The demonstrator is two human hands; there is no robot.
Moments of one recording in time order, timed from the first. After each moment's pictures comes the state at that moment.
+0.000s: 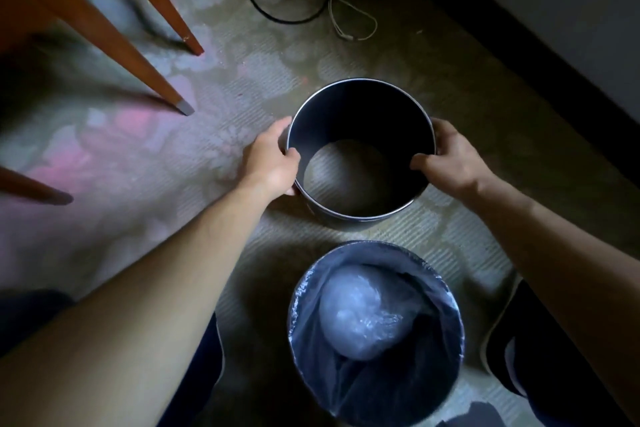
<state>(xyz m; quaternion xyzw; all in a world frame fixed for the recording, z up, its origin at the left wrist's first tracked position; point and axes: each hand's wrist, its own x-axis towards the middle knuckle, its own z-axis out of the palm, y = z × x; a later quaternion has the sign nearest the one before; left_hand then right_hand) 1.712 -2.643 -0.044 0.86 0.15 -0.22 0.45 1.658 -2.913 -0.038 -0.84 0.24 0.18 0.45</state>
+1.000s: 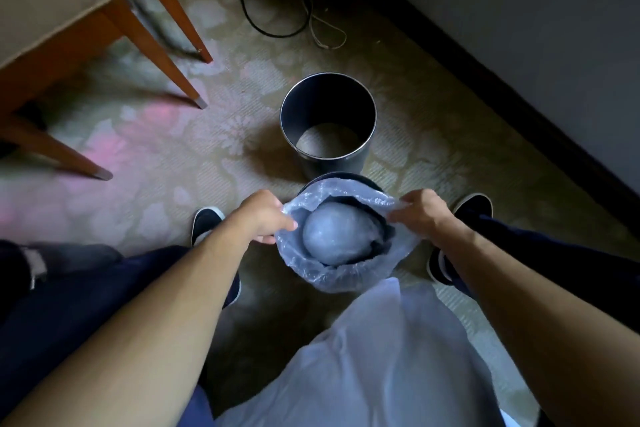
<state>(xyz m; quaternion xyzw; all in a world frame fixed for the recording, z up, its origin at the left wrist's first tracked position) 1.524 -2.604 0.066 0.84 0.13 -0.44 0.29 1.456 -2.887 0.043 -0.84 0.32 0.28 0.34</state>
